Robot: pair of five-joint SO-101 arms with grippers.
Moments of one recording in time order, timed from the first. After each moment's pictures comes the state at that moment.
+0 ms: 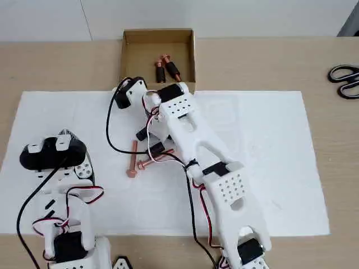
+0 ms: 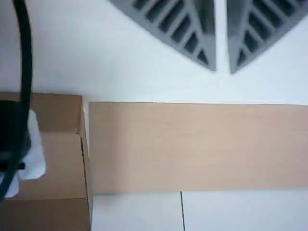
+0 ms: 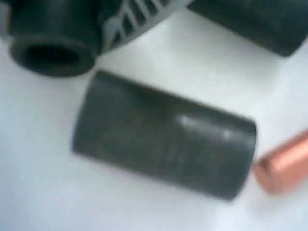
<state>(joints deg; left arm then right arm) -14.9 -103.4 86.7 39.5 -2.1 -30.5 46.9 -41.2 83.0 27.2</state>
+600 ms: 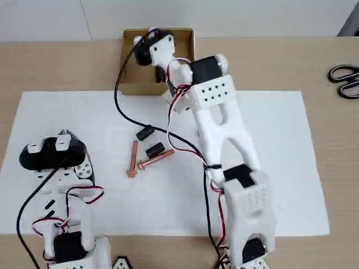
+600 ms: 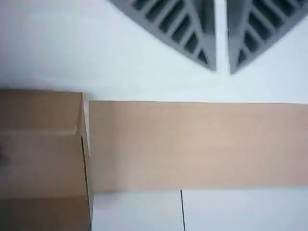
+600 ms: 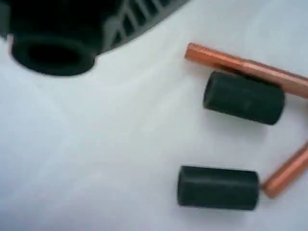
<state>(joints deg) -14.9 -103.4 86.3 39.5 -2.1 -24.8 28.8 -52.4 96.8 20.3</state>
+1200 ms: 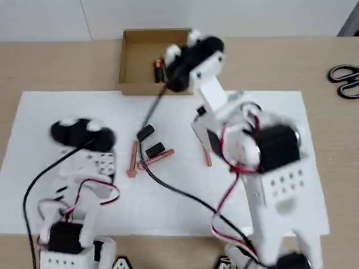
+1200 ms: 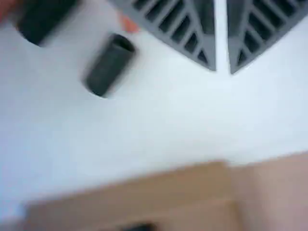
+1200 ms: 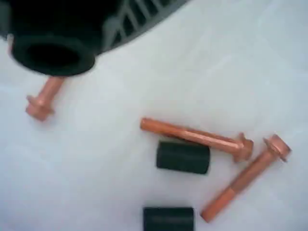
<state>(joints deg) 2.8 -81.4 65.8 54.0 -4.0 -22.9 -28.4 -6.7 92.1 15.5</state>
